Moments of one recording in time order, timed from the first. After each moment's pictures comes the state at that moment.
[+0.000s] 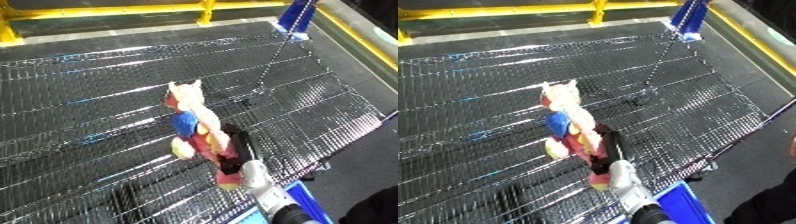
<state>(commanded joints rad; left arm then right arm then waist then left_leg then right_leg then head) 0.09 0.45 -0.24 0.01 -0.53 -0.25 0.24 -1.02 -0.94 0.34 1.07 0.20 -0.04 -0.32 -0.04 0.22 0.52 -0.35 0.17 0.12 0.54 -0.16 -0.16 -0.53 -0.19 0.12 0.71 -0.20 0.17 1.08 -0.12</state>
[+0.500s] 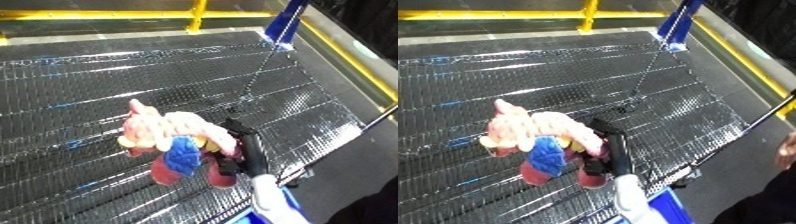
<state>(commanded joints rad) 0.06 0.41 -0.23 0.06 -0.50 -0.23 0.27 -0.47 -0.86 -0.15 0.30 0.29 -0.20 -0.46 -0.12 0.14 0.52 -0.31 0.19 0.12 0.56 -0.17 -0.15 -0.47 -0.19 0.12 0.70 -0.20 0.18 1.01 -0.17</state>
